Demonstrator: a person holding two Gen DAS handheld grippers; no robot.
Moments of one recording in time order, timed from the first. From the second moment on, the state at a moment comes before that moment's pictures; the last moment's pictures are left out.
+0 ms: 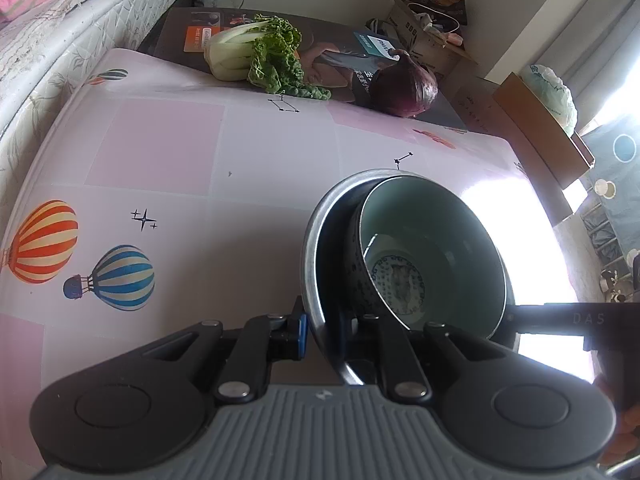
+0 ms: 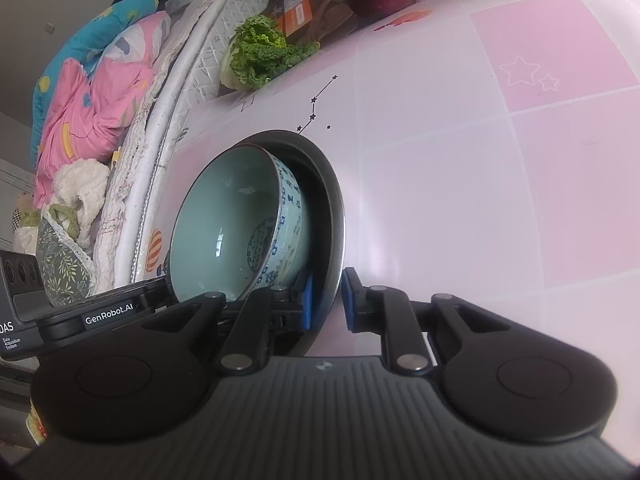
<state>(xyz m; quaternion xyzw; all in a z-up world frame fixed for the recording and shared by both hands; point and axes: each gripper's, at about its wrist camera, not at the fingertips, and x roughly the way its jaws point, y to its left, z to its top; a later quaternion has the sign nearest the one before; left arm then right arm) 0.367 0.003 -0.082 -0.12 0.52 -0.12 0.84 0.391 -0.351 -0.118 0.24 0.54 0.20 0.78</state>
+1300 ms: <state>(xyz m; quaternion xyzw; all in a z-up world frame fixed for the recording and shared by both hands) 0.360 -0.016 -0.080 -0.04 0.48 -0.11 0.87 0.389 -0.352 -0.120 0.25 0.53 0.20 0.79</state>
